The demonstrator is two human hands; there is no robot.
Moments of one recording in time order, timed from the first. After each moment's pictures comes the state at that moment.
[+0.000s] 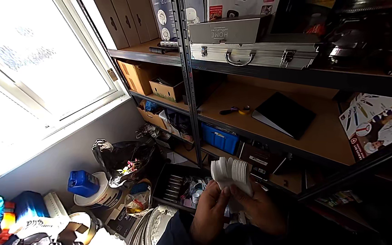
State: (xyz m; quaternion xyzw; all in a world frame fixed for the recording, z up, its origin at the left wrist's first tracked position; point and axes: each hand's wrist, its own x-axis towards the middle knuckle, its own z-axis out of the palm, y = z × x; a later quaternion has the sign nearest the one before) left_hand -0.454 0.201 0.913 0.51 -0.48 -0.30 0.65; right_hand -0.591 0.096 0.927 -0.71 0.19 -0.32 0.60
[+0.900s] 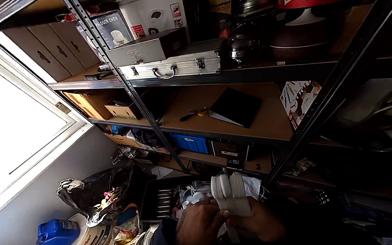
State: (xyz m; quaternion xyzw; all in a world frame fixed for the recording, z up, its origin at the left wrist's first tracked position) left_hand -0.561 0.138 0.957 0.64 -0.68 -0.26 0.22; right_hand -0.759 0.044 0.922 -0.60 0.19 -0.19 0.75
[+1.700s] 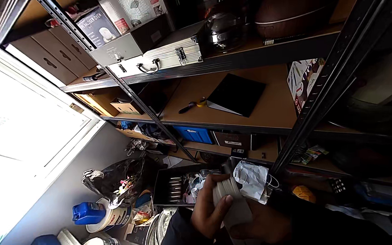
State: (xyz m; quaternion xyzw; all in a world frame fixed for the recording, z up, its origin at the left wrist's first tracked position) left_hand -0.631 0.089 0.924 0.44 -0.62 -0.33 0.55; right_hand -0.814 0.014 0.898 -0.58 0.09 -0.08 0.81
